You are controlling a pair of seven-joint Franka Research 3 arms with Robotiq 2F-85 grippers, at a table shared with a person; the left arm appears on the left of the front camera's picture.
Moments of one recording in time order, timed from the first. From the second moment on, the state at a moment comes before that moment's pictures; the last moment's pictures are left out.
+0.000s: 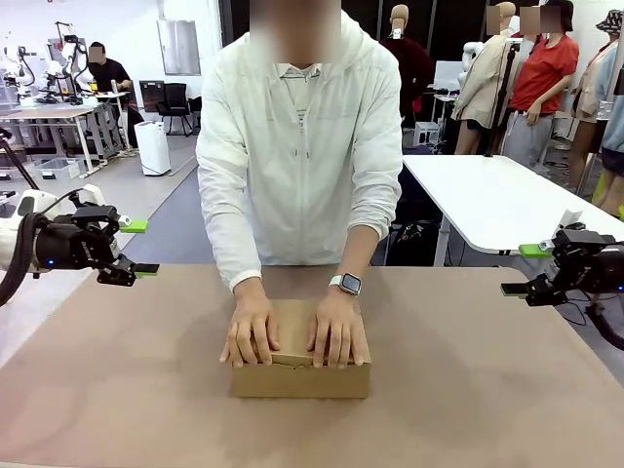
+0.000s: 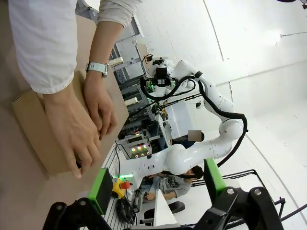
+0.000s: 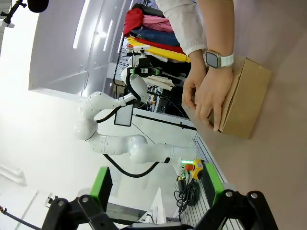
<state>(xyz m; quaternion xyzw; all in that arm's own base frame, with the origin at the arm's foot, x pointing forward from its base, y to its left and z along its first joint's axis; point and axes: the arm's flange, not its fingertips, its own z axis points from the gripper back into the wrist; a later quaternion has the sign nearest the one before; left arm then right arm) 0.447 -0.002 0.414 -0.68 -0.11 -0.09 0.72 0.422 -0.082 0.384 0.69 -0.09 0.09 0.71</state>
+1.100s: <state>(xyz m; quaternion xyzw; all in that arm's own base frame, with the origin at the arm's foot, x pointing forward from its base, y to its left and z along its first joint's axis) 0.447 -0.002 0.414 -0.68 -0.11 -0.09 0.72 0.422 -0.082 0.384 0.69 -0.09 0.09 0.71</state>
